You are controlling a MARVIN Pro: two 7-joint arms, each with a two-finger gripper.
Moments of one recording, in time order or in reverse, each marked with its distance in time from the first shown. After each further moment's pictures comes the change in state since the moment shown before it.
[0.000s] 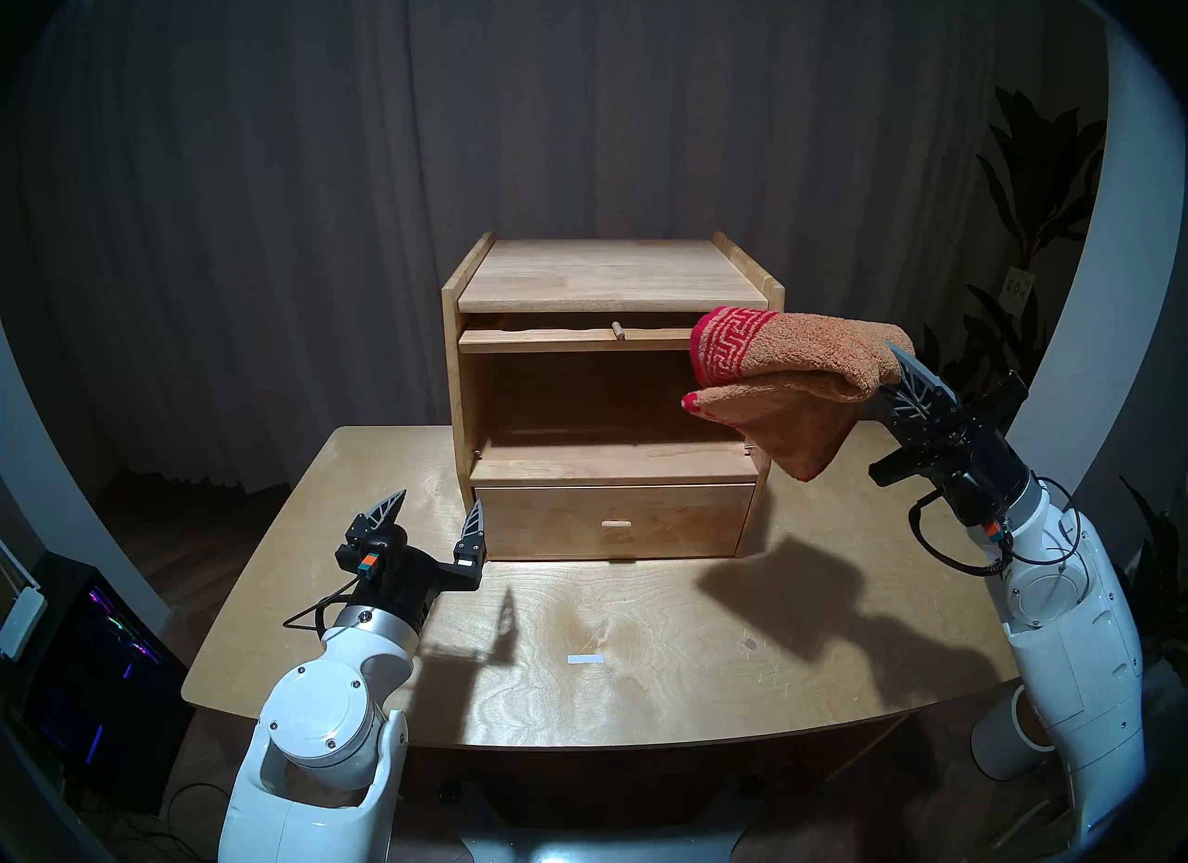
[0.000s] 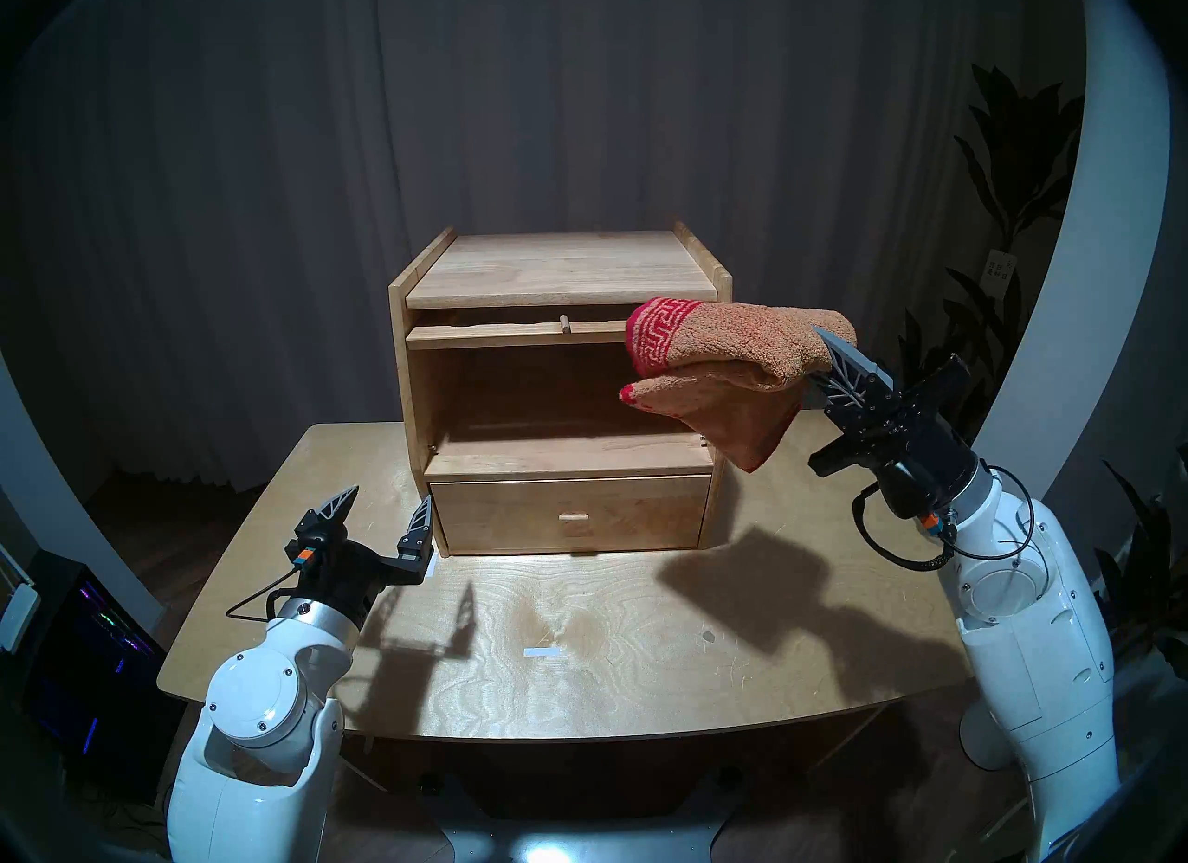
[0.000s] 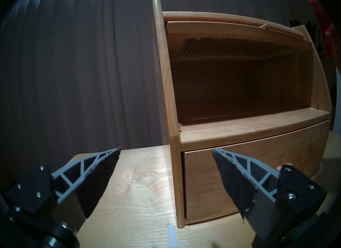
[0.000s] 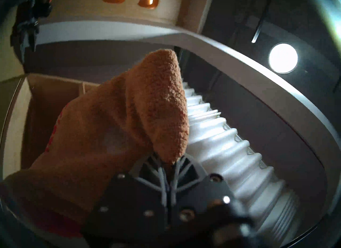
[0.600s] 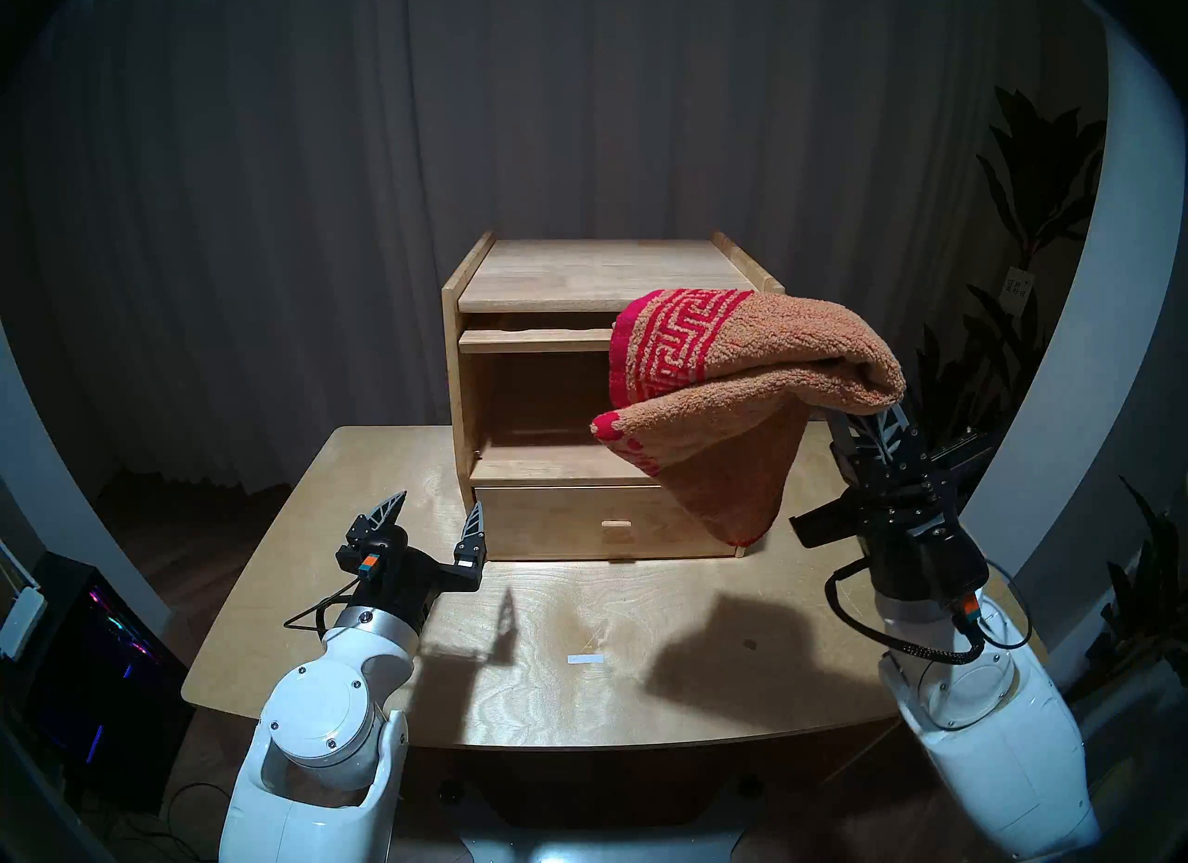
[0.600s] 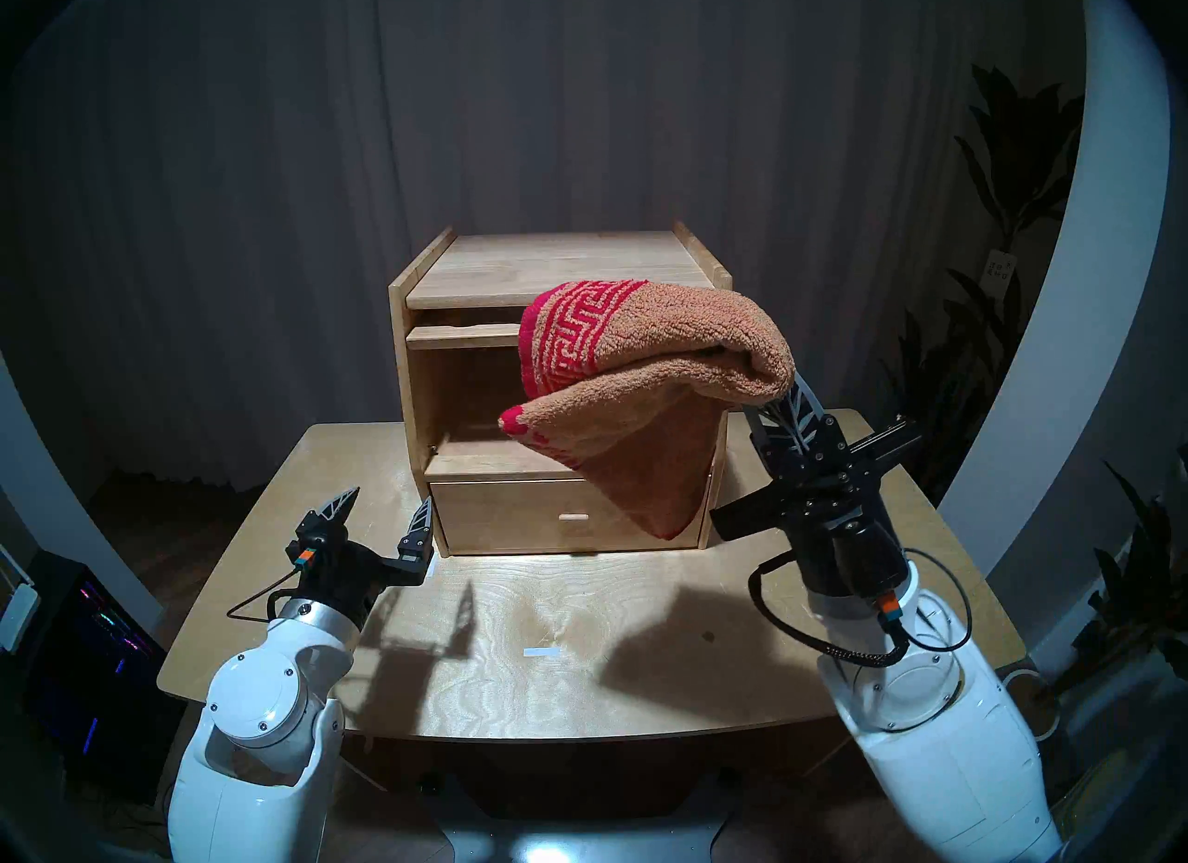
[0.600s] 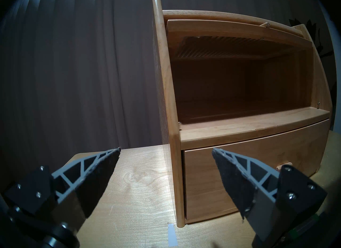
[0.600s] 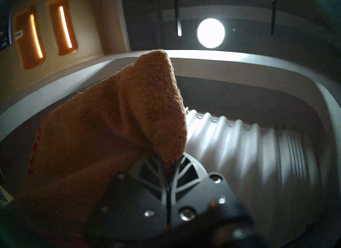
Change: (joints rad) left arm -0.002 0.000 0.000 0.003 0.000 0.000 -0.001; right arm -0.157 -0.128 -0.301 -0.203 0.284 0.096 -0.063
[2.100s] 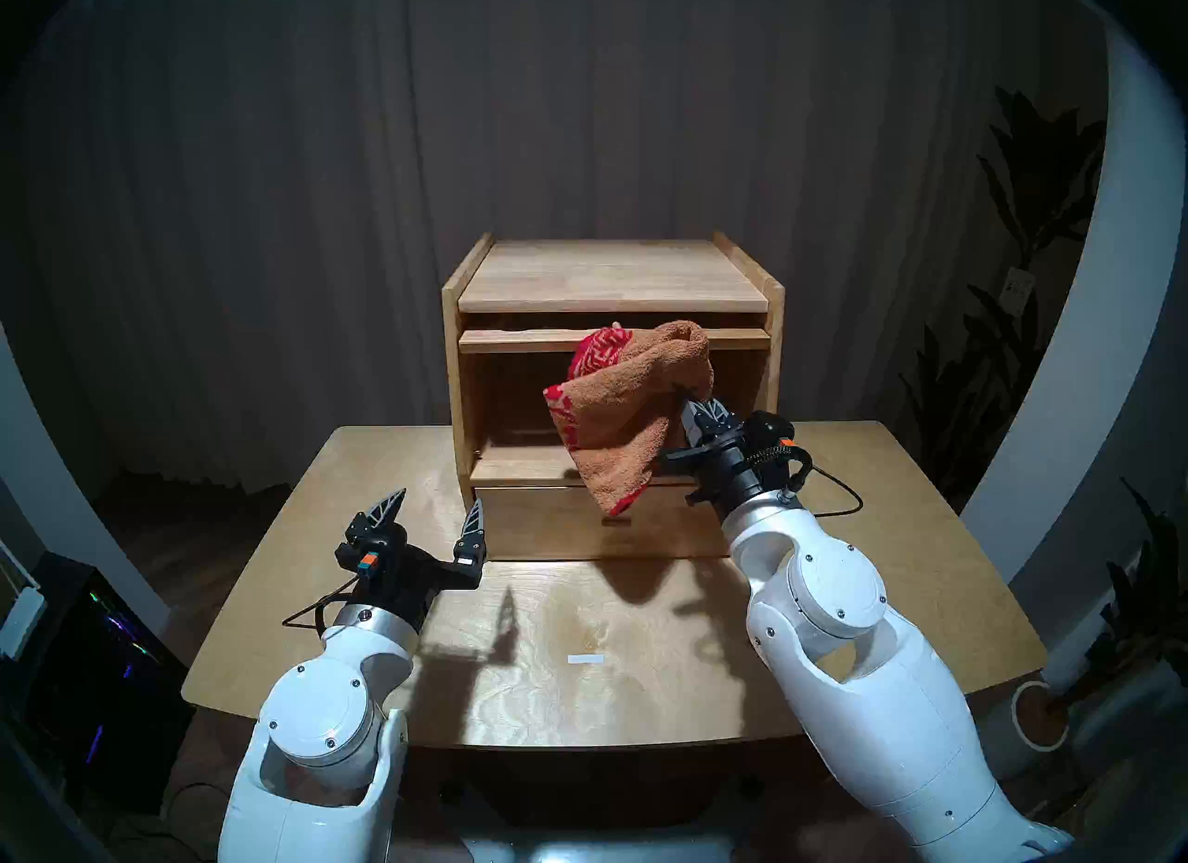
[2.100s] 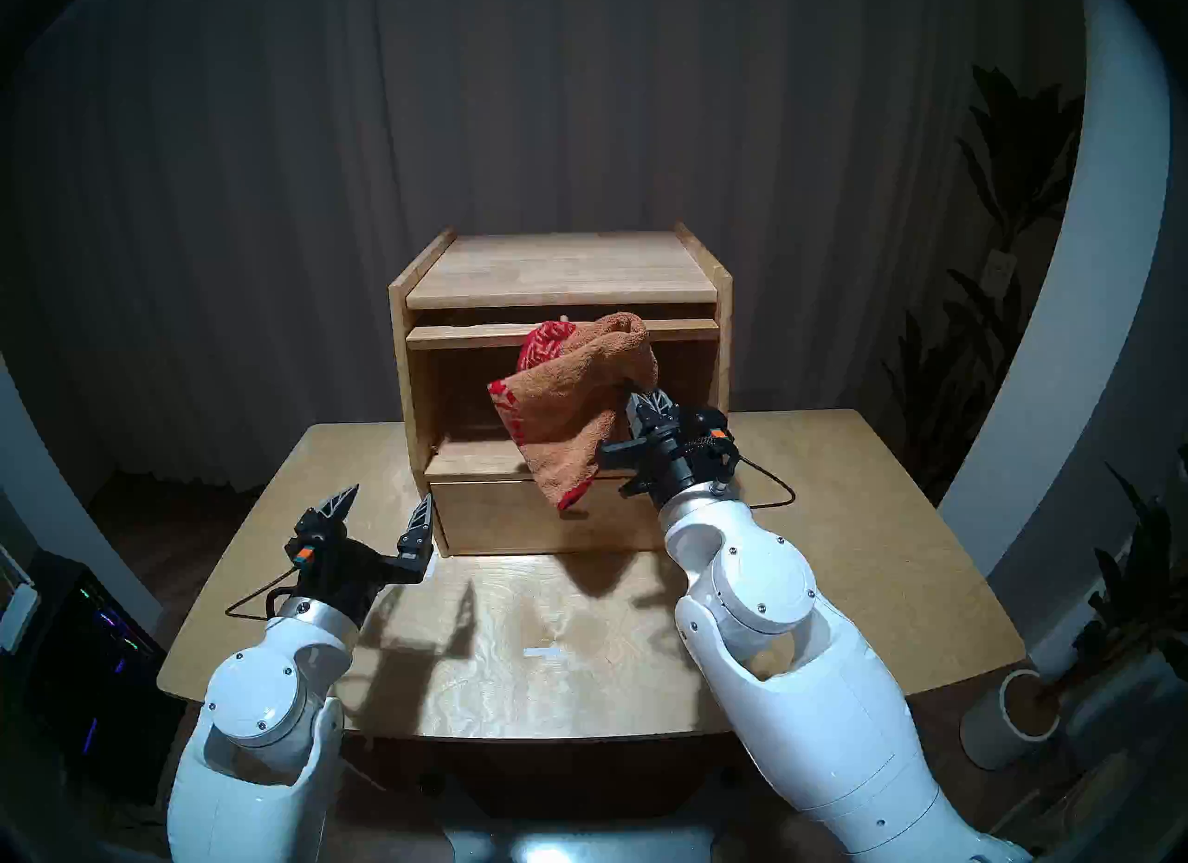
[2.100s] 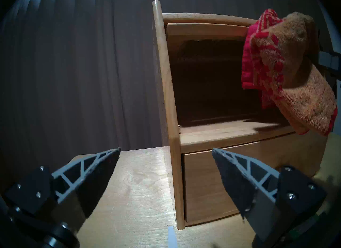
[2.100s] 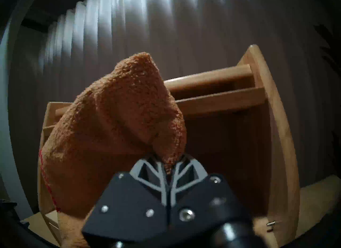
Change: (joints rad) left arm 0.000 0.000 0.000 -0.010 0.000 0.000 -0.001; right arm 0.347 -0.149 -0.265 0.130 0.610 0.942 -0.029
